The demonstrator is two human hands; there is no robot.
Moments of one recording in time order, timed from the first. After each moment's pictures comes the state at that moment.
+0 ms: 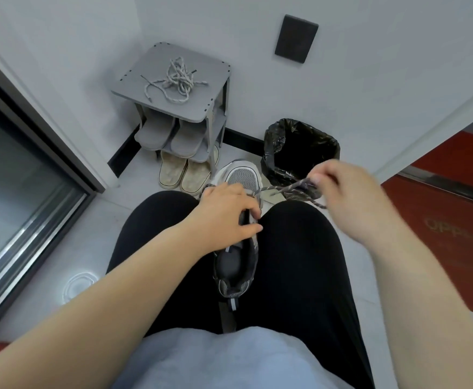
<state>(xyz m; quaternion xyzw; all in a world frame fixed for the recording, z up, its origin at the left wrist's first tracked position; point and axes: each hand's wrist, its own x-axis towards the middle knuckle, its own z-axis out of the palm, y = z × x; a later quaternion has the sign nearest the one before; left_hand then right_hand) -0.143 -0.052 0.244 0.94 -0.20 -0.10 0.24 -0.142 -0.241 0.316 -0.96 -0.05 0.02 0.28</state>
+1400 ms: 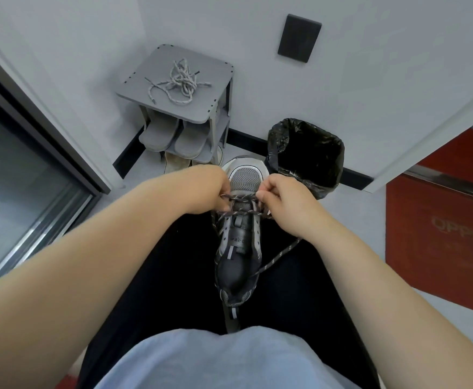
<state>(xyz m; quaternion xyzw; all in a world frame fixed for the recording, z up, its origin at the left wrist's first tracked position) -0.108 -0.024 0.285 0.95 -0.14 -0.25 0.13 -0.126 -0.192 0.270 -0.94 -0.07 0.15 0.30</state>
